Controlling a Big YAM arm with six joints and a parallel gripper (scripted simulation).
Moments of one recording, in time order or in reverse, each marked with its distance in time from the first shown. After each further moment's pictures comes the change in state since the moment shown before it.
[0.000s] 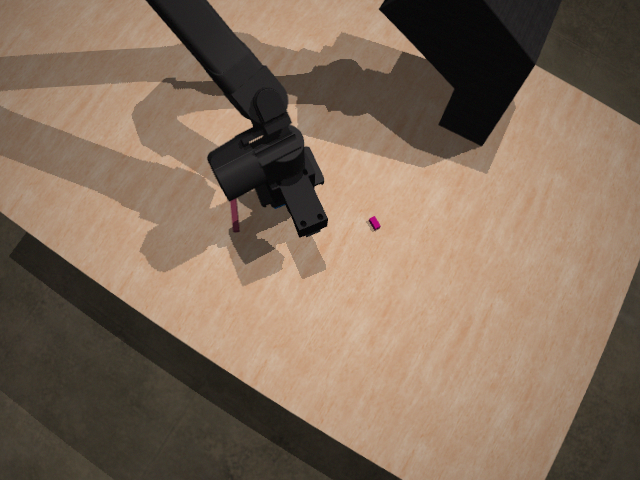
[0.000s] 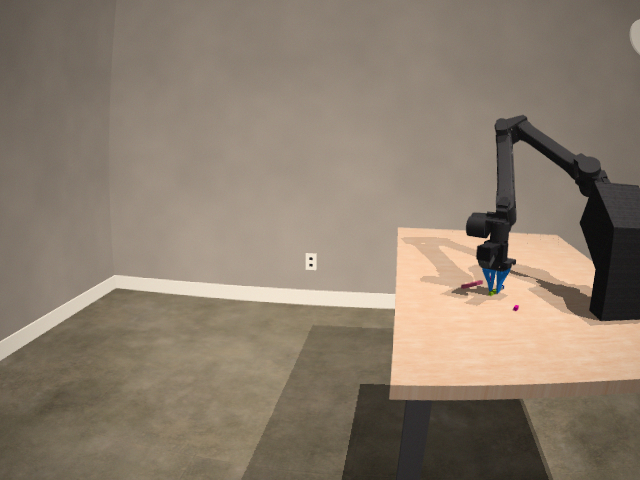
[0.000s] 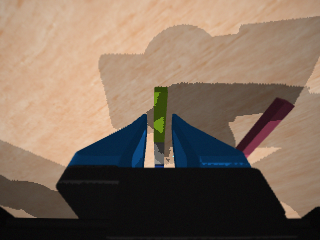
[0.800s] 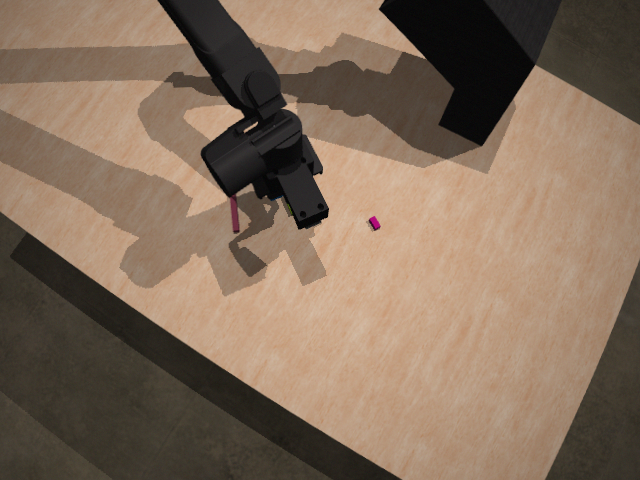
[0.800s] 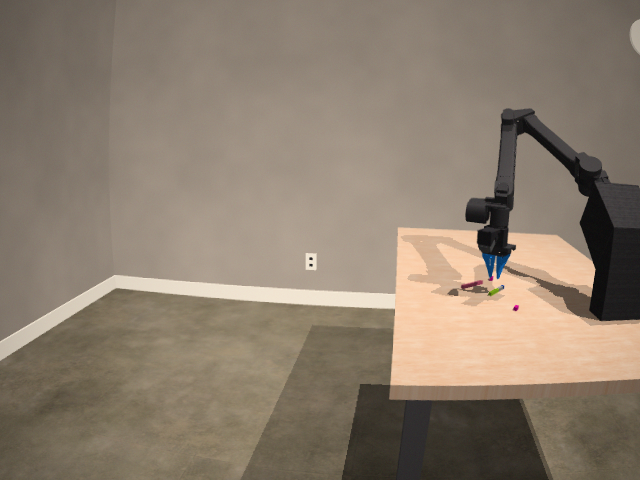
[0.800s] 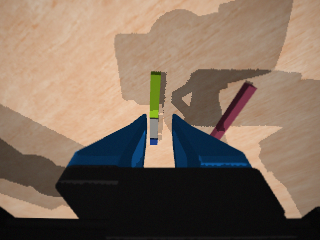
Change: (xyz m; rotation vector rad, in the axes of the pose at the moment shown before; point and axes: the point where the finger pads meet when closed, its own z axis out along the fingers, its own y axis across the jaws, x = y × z) arm -0.002 -0.005 -0.042 0.012 -0.002 -0.028
